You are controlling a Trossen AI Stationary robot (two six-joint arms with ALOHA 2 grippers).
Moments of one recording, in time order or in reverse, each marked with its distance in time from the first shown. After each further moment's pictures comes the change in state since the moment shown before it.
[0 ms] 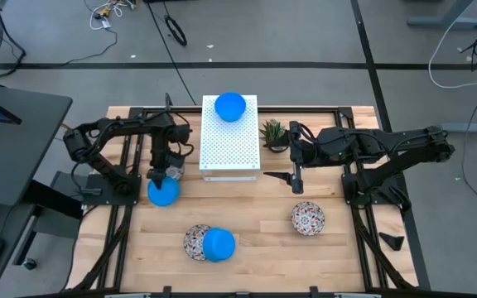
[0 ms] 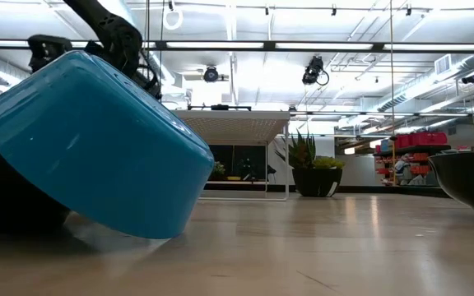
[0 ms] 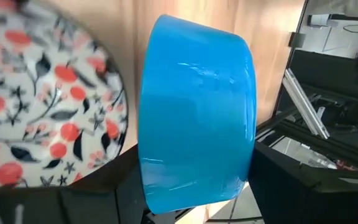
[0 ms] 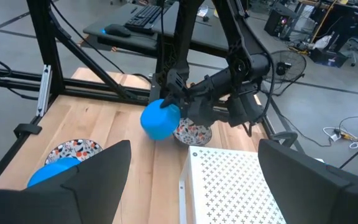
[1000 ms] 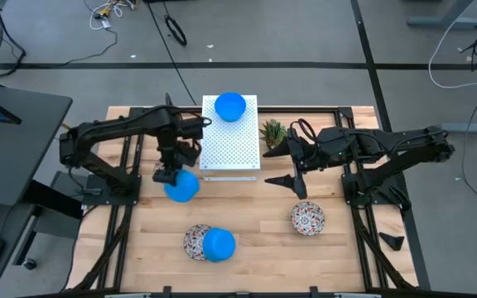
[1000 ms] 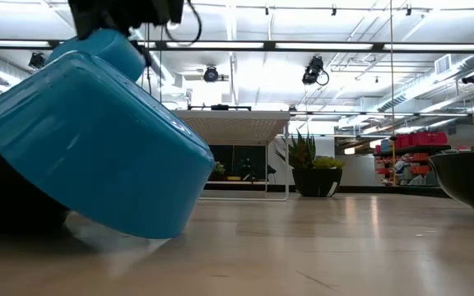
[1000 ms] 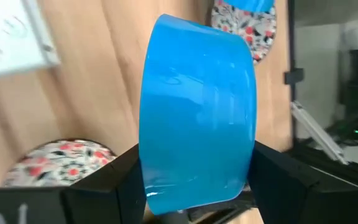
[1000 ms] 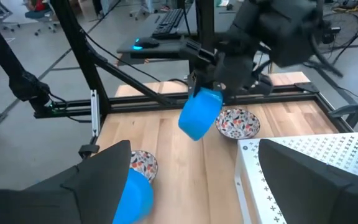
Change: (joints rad) left arm -0.285 -0.072 0.486 -0.097 -0.065 -0.223; right arm 0.000 0.000 0.000 0.005 -0.132 0.262
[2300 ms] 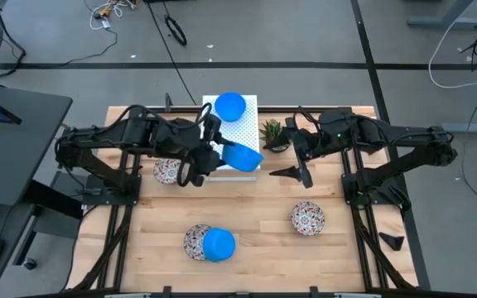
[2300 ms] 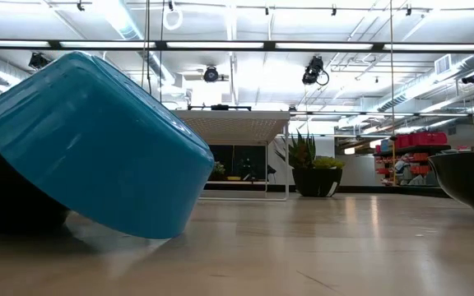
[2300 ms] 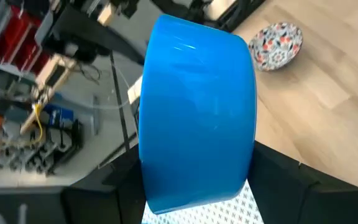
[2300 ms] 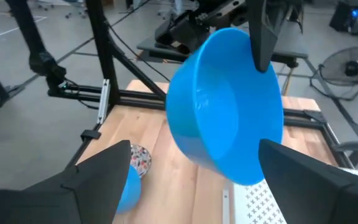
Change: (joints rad) left arm -0.368 -0.003 0.376 0.685 -0.700 0.232; right arm -0.153 -0.026 0.000 -0.008 -0.257 -0.227
